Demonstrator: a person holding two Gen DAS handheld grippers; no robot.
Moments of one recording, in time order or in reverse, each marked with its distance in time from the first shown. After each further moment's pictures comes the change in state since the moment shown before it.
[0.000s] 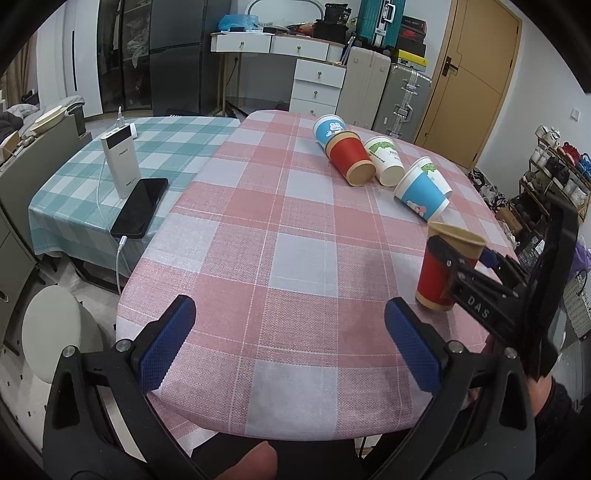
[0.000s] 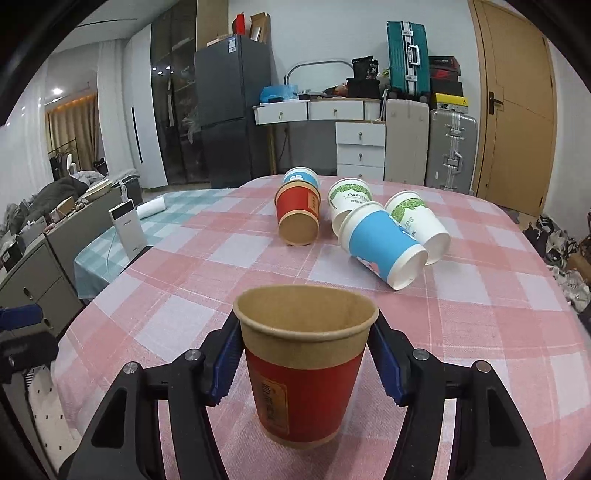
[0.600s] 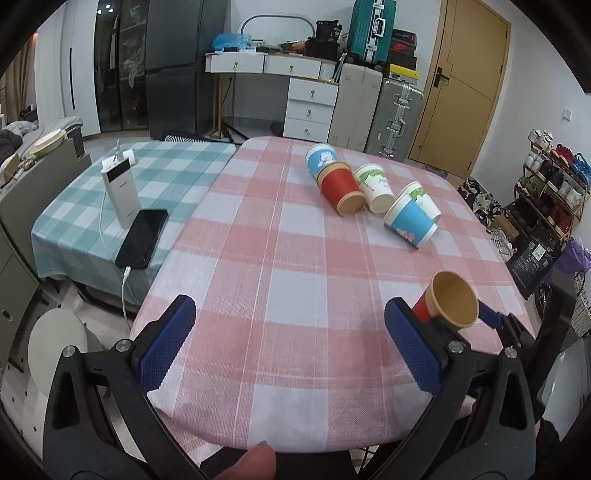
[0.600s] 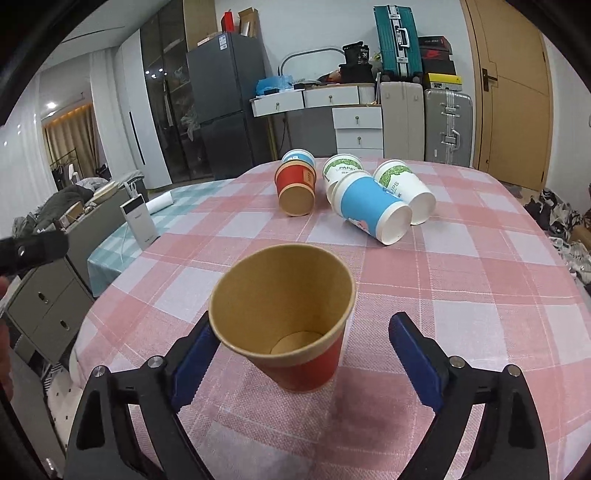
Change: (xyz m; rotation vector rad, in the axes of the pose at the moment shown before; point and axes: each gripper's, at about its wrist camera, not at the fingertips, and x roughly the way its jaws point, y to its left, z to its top) left arm -0.027 -0.010 0.027 0.028 -0.071 -0.007; right arm -0.036 -0.014 -0.030 0.078 0.057 0.053
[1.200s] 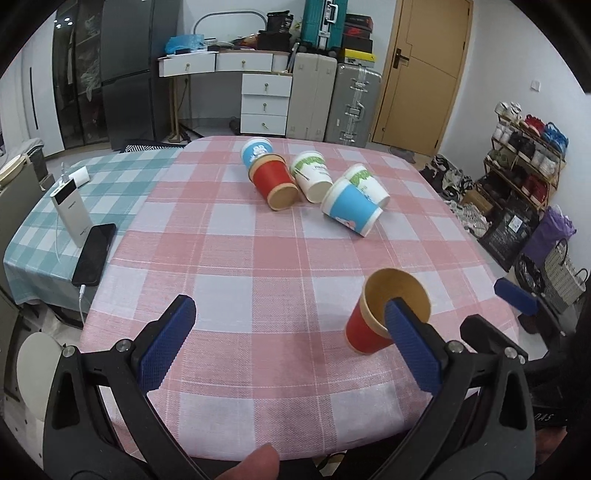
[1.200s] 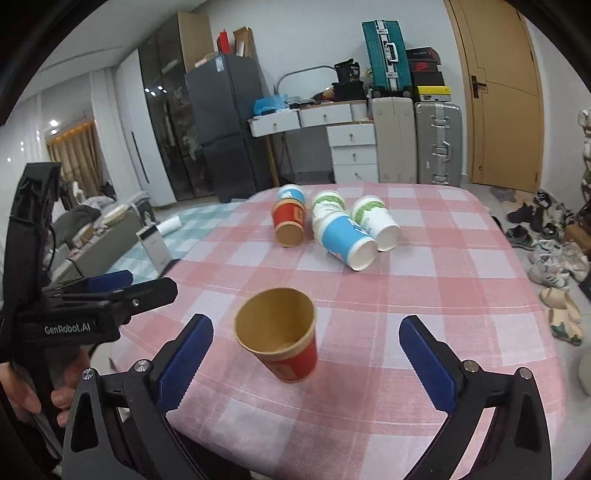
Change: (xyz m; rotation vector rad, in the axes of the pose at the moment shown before) left arm 0.020 -0.082 0.006 0.123 0.042 -0.111; right arm -0.085 -0.019 0.021 0.023 -0.035 -0.014
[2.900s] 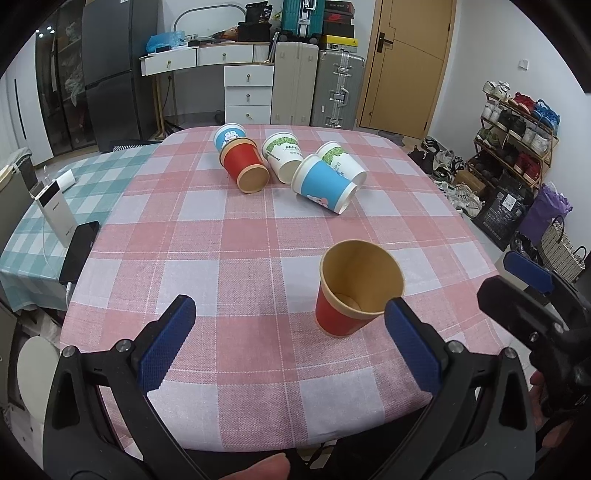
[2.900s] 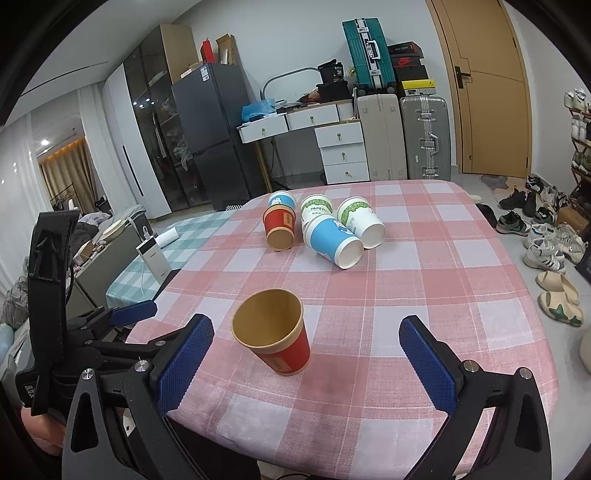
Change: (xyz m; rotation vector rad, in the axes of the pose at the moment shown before) left arm 0.005 -0.033 -0.017 0.056 0.040 -0.027; right arm -0.029 -0.018 0.002 0.082 -0.018 0.020
